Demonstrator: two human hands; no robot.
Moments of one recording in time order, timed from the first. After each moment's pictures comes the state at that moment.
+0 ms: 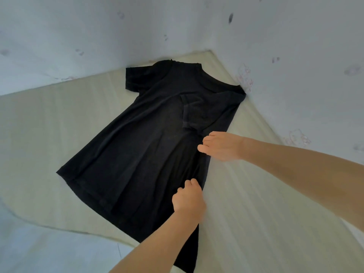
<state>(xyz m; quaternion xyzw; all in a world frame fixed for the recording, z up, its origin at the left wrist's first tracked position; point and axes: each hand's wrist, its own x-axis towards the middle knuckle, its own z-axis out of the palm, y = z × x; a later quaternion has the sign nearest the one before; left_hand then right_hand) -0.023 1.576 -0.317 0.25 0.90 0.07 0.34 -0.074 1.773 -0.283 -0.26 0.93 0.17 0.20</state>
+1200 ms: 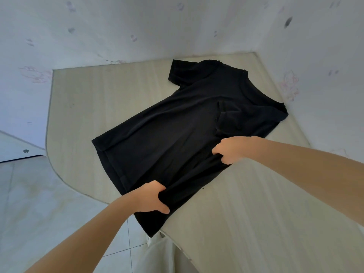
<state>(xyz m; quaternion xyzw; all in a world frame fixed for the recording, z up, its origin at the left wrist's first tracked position) -0.123 1.391 -0.315 0.23 0.81 0.18 0.51 -0.132 1.690 -0.271 -0.10 0.89 0.03 0.45</state>
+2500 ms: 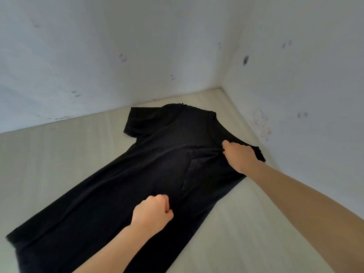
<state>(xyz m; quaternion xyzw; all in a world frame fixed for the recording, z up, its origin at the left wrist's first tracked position) -0.207 1.588 -0.329 0.23 0.92 0.11 0.31 -0.200 1.891 -0.326 0.16 0.97 0.02 0.16</state>
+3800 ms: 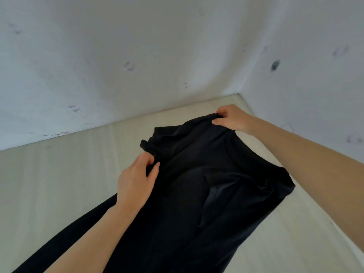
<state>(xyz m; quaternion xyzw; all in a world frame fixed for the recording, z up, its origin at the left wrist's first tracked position) -0.359 1.593 -0.318 0.19 0.93 0.32 0.03 -0.381 1.916 -0.281 0.21 0.90 -0.36 0.12</state>
